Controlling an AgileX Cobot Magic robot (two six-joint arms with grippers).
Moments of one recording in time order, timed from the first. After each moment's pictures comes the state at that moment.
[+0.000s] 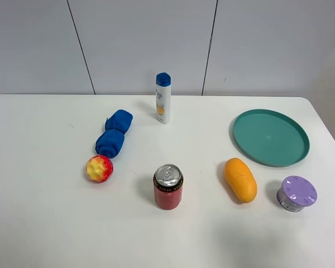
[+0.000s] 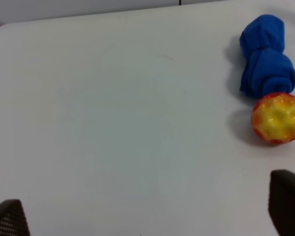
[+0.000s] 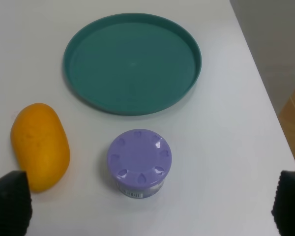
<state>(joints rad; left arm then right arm) 0.05 -0.01 -0.51 0.01 1.06 0.05 -0.13 0.00 -0.50 0.02 1.06 -0.06</state>
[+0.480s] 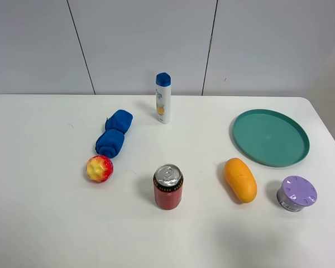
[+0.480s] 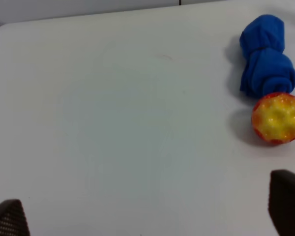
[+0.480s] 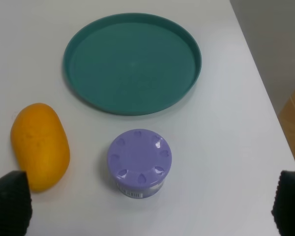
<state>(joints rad) 0.05 -0.01 -0.51 0.01 1.06 0.05 -0.13 0.00 -0.50 0.02 1.06 -0.06</state>
